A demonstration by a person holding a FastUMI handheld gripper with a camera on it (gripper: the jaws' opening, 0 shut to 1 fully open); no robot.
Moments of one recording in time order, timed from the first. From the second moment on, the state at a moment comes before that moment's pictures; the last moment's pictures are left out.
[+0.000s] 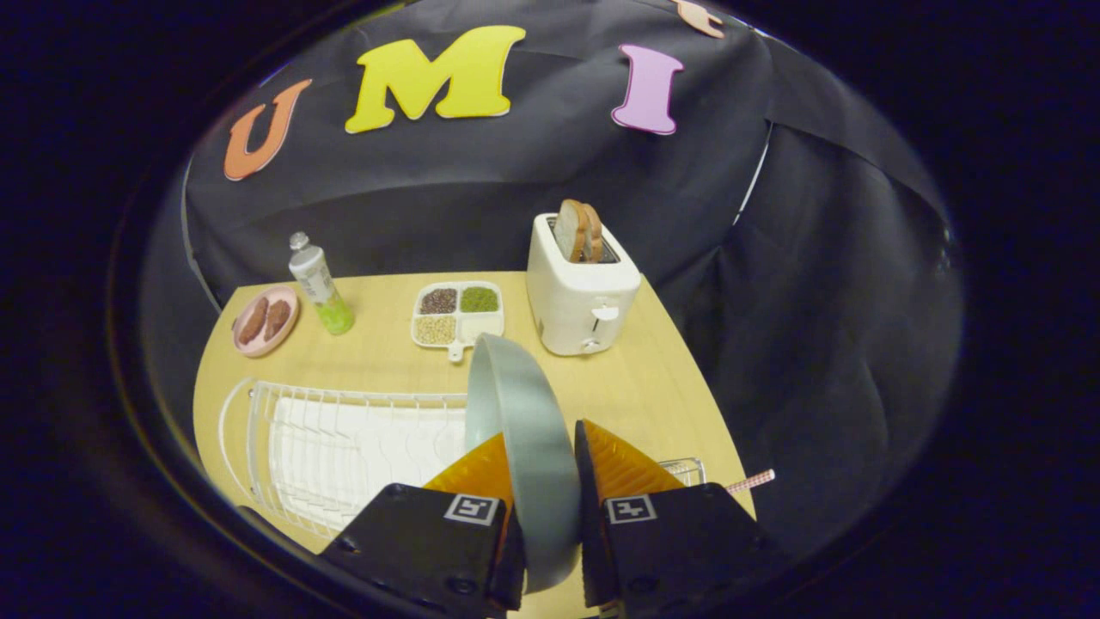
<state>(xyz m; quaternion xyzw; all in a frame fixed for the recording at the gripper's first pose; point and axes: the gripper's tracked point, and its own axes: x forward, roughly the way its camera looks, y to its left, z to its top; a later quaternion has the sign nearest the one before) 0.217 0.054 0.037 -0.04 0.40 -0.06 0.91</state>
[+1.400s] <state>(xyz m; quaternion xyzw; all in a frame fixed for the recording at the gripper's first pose) 0.005 0.068 -0.144 0.25 0.47 0.11 0.84</state>
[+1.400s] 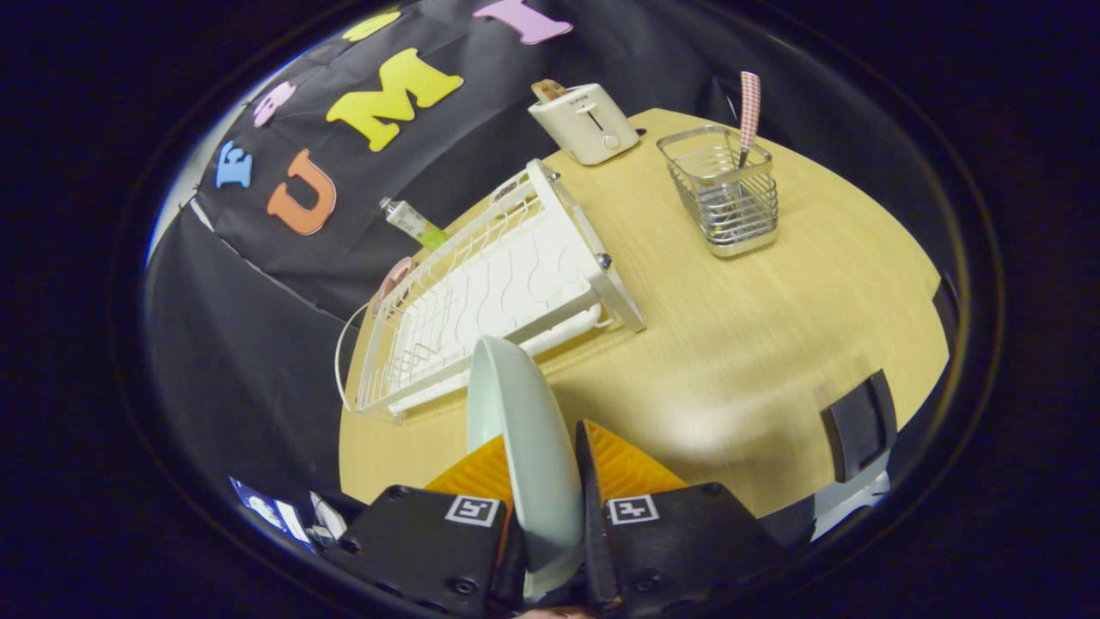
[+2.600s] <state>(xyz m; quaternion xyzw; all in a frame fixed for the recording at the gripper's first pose) 0.007 0.043 -0.105 0.16 0.33 0.14 0.92</state>
